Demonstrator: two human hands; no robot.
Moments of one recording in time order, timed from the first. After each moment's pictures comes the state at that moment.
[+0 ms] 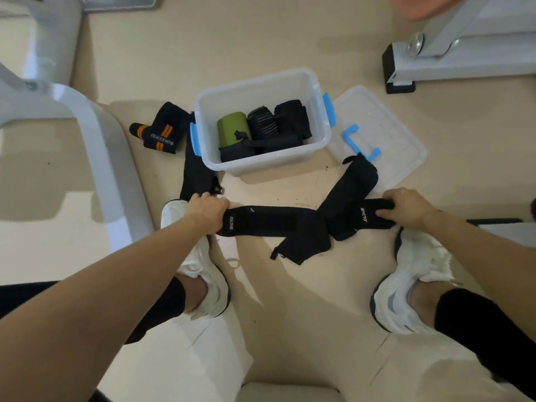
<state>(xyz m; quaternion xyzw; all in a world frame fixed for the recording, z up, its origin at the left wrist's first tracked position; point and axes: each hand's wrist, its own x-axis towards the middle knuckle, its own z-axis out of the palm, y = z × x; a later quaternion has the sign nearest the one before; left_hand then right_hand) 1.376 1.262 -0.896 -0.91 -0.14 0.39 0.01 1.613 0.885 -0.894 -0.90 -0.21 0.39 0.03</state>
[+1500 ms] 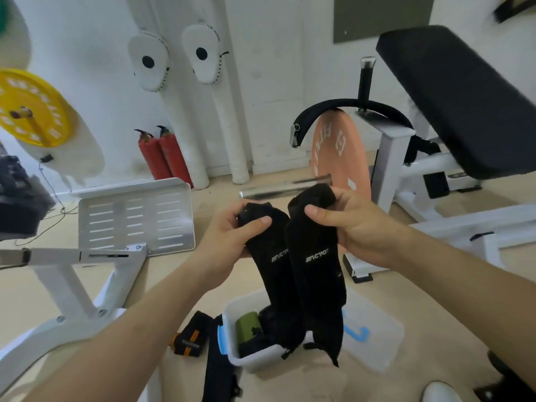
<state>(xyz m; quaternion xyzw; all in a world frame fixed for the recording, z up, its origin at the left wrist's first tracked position) 1.471 1.228 -0.475 -0.71 -0.07 -0.12 -0.69 1.577 1.019 -0.465 -0.55 -0.30 0.30 0.72</state>
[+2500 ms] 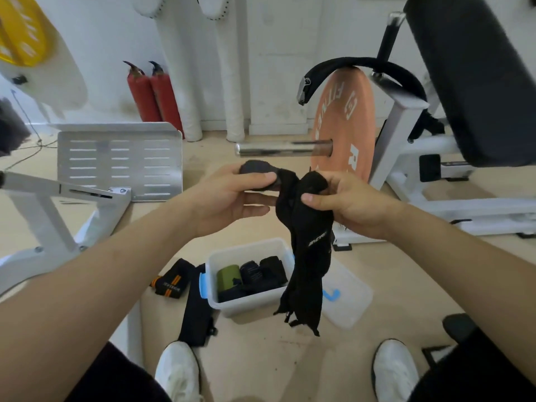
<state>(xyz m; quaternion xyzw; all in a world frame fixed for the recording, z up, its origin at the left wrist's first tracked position) 1.462 1.226 -0.476 -0.65 -0.05 0.04 -0.76 1.574 1.018 -0.488 -0.65 -0.32 0.34 0.60</state>
